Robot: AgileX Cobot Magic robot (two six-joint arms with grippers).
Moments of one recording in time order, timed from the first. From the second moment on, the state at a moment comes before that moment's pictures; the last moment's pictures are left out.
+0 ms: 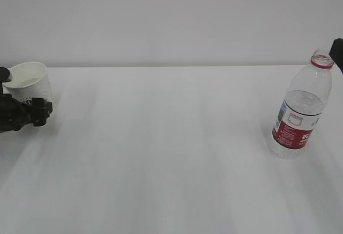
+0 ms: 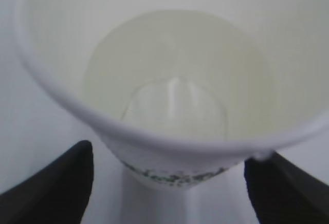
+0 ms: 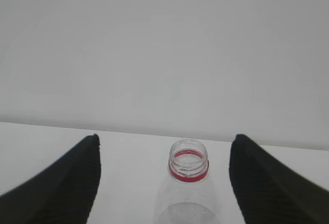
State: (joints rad) left arm 0.00 1.97 -0.71 0.00 -0.63 -0.10; right arm 0.31 0.87 -0.36 0.37 -0.34 -0.33
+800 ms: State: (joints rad) left arm 0.00 1.73 -0.71 0.00 -0.34 -0.10; right arm 0.31 0.87 -0.36 0.37 -0.34 -0.33
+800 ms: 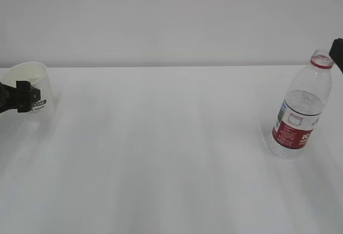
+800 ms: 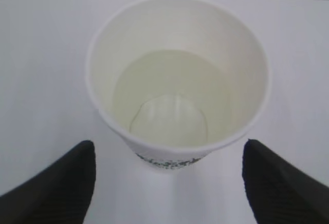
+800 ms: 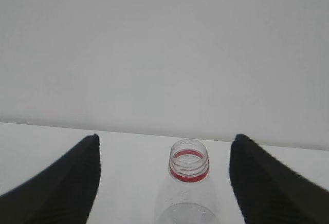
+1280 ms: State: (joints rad) left arm 0.00 1.58 -0.71 0.00 -0.21 -0.10; right arm 0.31 0.87 -0.36 0.37 -0.34 -0.33
